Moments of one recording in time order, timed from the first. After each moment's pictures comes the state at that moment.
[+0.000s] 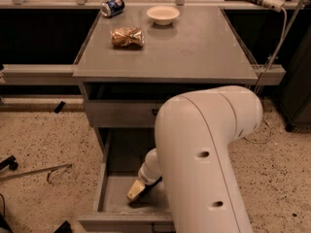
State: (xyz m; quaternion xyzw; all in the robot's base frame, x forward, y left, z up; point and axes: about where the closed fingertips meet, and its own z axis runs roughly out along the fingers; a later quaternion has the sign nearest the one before) arm 0.554 0.056 0.361 -0.46 0.87 0.13 0.15
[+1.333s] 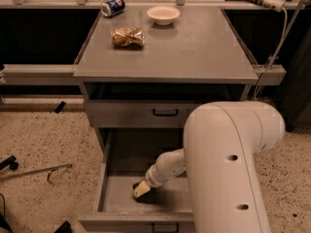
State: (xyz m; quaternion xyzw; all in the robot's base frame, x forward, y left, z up) arm 0.552 0.037 0.341 -0.40 0.89 0.17 0.16
